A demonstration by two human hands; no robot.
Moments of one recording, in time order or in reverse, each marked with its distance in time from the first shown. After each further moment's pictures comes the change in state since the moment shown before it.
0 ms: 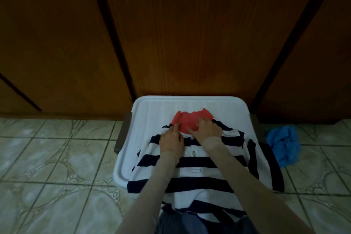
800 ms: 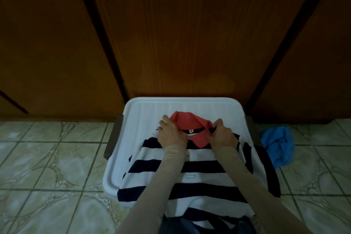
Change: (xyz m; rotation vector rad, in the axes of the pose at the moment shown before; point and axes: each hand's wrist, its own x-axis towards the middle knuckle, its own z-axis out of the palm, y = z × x) left_hand 0.018 0.048 -0.009 -0.084 0.078 -0.366; right_hand -0.005 0.053 -0.006 0.235 0.111 0.161
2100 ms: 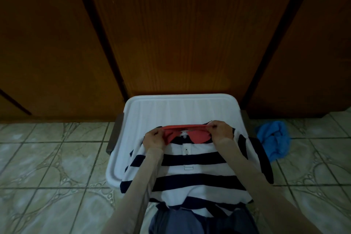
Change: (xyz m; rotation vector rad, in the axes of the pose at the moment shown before) left_hand -0.013 -0.044 -0.031 -0.741 -0.132 -0.241; right_hand -0.008 -0.002 -0.011 0.407 -0.042 0.134
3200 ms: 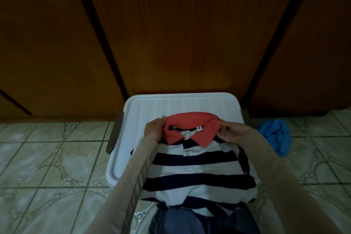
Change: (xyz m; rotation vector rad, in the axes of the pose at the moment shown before) left_hand 0.023 0.016 -0.008 -0.150 -0.146 -0.090; right_hand 0.003 -0.002 -0.052 1.148 -0.483 0.661
